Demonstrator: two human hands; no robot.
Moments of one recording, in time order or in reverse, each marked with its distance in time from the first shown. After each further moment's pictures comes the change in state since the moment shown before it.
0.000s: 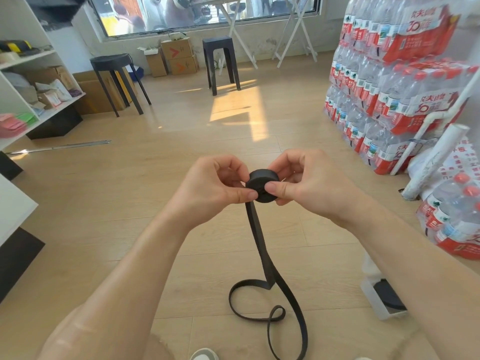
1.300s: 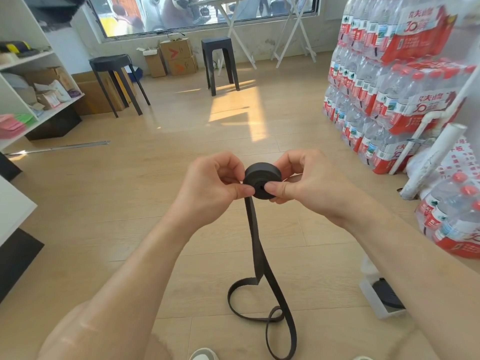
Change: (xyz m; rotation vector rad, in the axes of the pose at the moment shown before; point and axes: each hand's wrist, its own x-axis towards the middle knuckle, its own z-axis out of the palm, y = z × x) left_hand 0.001 -0.002 0.008 0.068 0.127 0.077; right_hand -0.001 0.001 -0.001 0.049 0.014 0.076
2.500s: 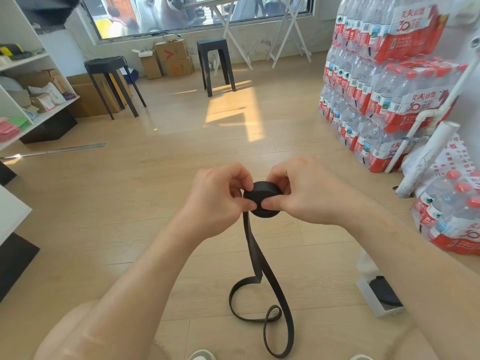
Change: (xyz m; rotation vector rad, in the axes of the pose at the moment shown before) left_hand -0.005 -0.001 0.013 0.281 -0.055 0.060; right_hand -0.002 -0.002 -0.007 -0.680 -0.075 -0.158
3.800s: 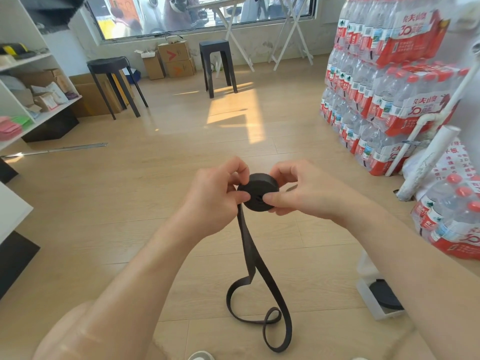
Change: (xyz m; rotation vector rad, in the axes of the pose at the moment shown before) left_hand 0.001 -0.006 -0.003 -0.036 -0.011 0.059; right_hand 0.002 0.005 0.003 0.531 -0.105 0.160
